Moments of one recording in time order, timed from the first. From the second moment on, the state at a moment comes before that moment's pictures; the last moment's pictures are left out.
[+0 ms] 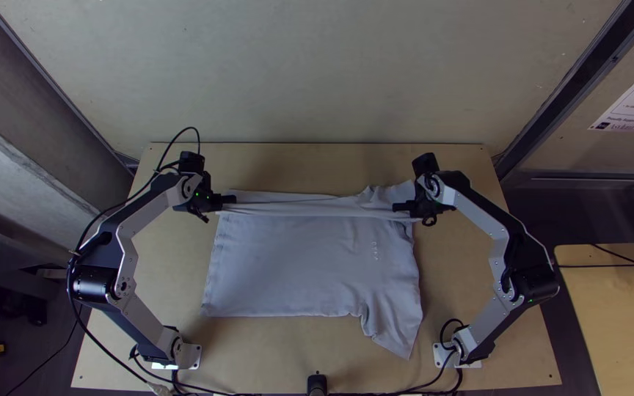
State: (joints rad) left arm -0.06 1.75 1.29 -0.62 0.01 -0.16; right arm 0.24 1.81 1.30 -0.81 0.14 0.20
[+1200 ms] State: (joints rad) left arm -0.07 1.31 1.27 -1.16 0.08 0.03; right arm 0.23 1.34 1.31 -1.20 0.04 0.28
